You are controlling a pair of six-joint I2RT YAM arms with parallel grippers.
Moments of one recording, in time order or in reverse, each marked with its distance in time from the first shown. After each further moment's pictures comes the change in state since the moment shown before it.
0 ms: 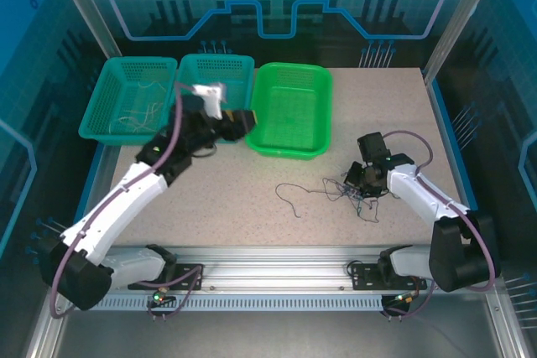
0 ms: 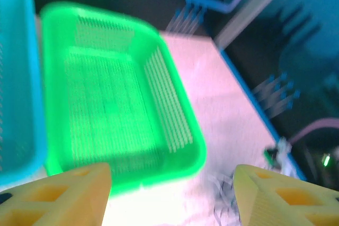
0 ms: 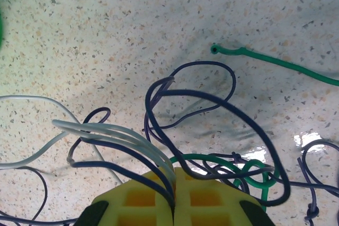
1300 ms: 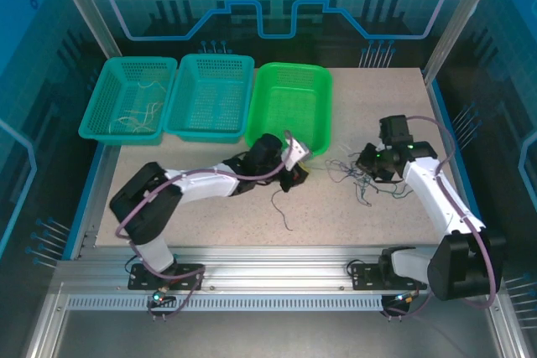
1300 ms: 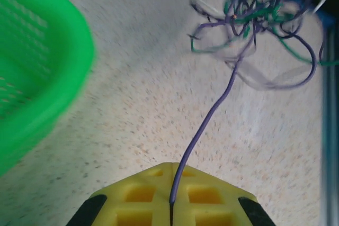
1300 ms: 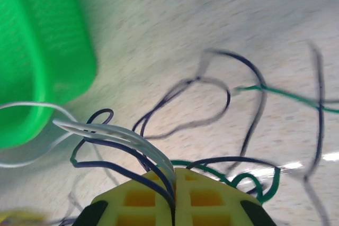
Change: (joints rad) left arm -0.244 0.499 -0.127 0.471 0.241 0.430; right arm -0.169 -0.067 0.175 -0.134 -0.101 -0.057
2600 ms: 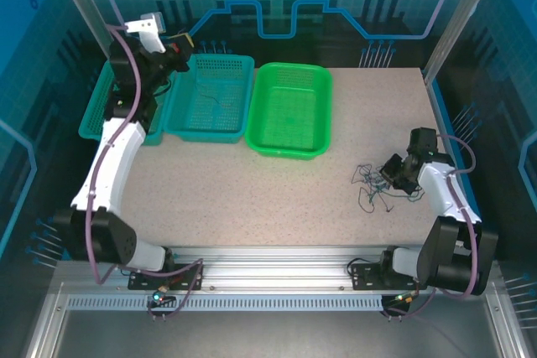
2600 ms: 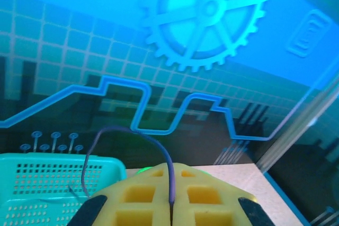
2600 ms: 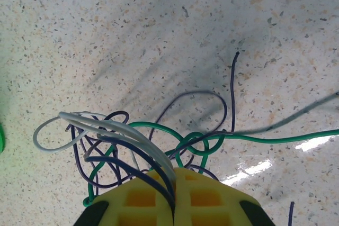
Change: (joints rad) left arm 0.744 -0.229 0.530 -0.246 -0.059 -0.326; right arm -0.280 0.036 -0.125 0.072 -0.024 -0.108
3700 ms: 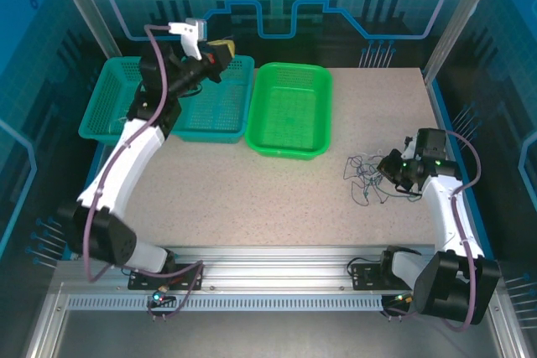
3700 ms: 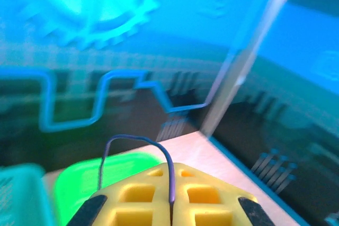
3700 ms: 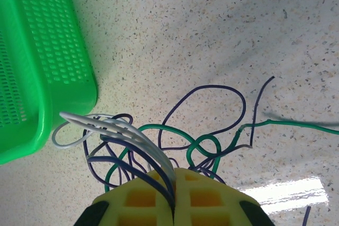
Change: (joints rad) left arm -0.218 -0.037 -0.031 0.100 0.139 0.073; right arm 0.003 -0.171 0.014 -0.023 -0.201 -0.056
